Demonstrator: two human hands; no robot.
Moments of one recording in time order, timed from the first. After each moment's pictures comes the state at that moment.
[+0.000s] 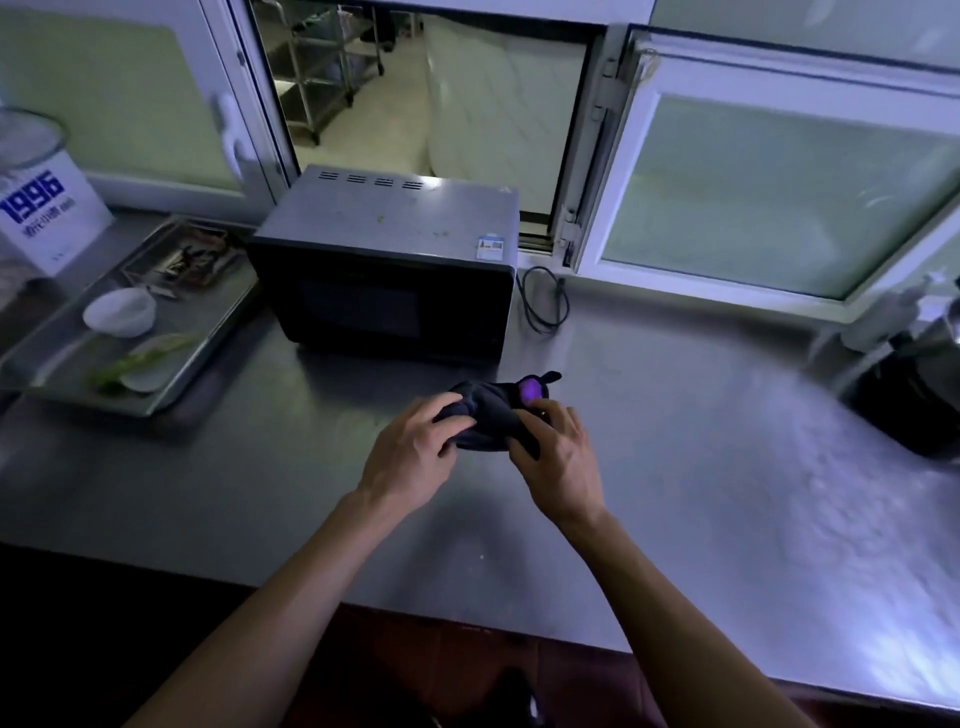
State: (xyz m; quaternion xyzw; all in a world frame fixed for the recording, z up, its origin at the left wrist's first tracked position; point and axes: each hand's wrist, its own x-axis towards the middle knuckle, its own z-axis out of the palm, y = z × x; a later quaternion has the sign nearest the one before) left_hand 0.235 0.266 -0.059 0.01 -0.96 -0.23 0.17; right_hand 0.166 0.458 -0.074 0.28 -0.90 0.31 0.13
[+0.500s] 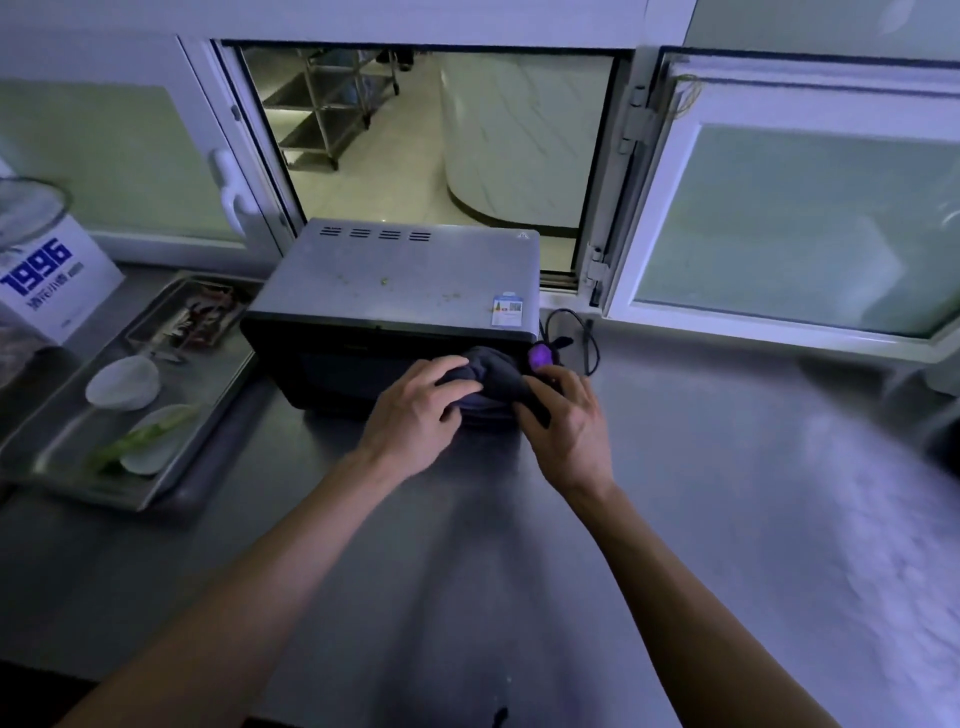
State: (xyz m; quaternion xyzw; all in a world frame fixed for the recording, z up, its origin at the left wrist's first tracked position) left_hand 0.090 0.190 -0.017 -0.03 -0.96 -0.18 0.22; right_hand 0.018 0.386 -0.056 0.27 -0.88 0.34 0.19
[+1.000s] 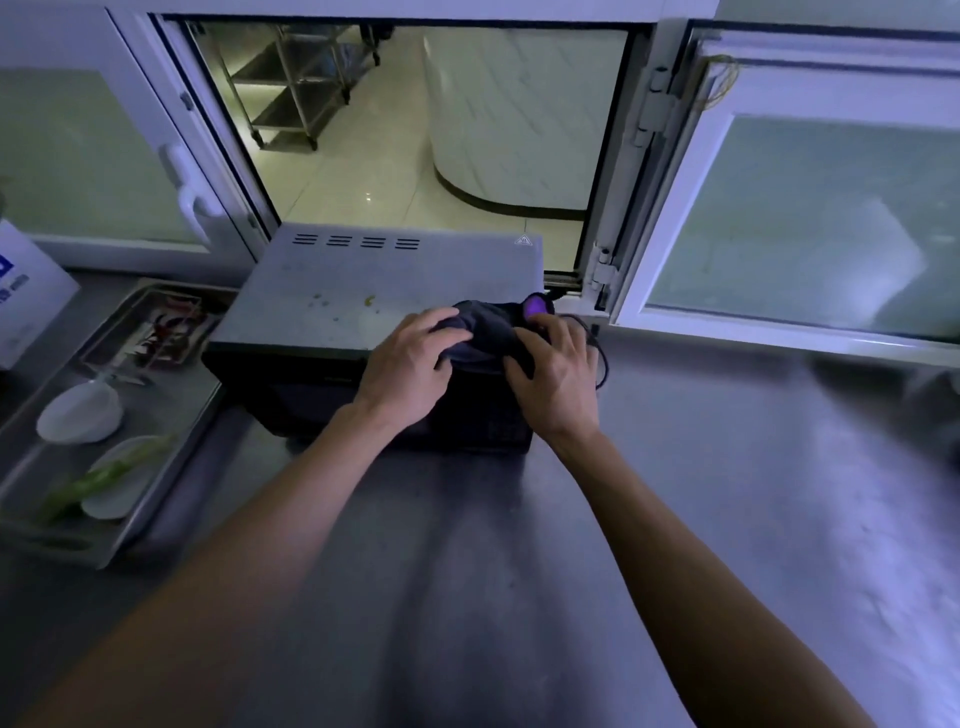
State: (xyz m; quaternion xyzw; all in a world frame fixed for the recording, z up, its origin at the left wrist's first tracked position) left_hand -0.021 0.139 -0.003 -0.01 -0.97 -0.18 0.16; right_hand -0.080 0.324 -0.035 0.22 -0.92 0.27 0.16
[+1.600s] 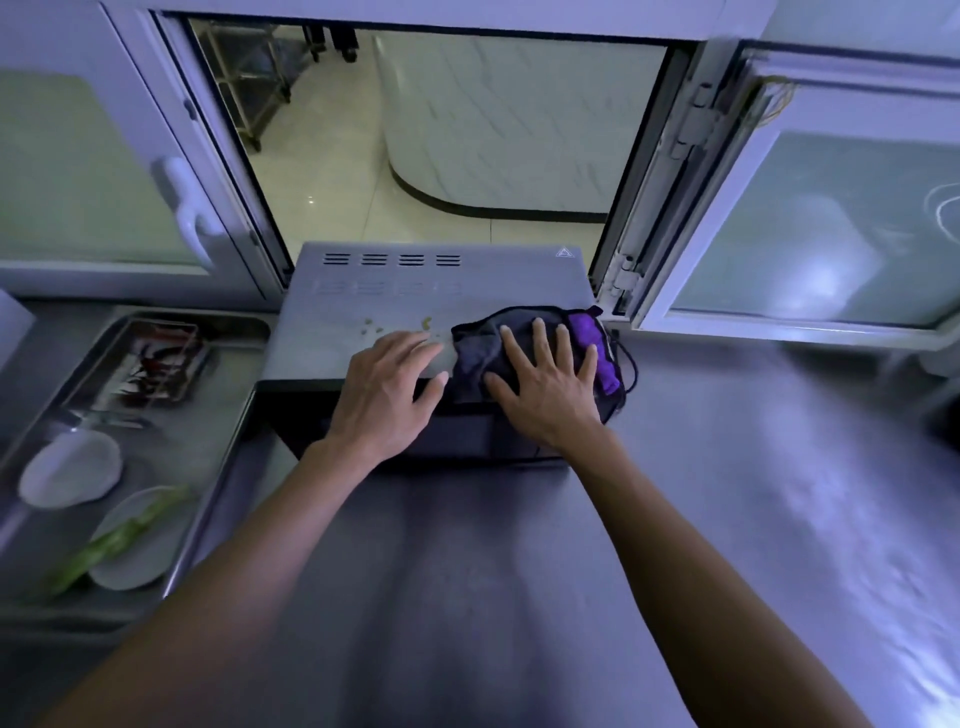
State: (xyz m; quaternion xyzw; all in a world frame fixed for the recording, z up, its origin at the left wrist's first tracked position) left_hand -0.002 0.008 -0.023 -0.05 -0.97 -0.16 0.19; right_hand -0.073 0.215 -0.037 0.18 -0.98 0.08 -0.04
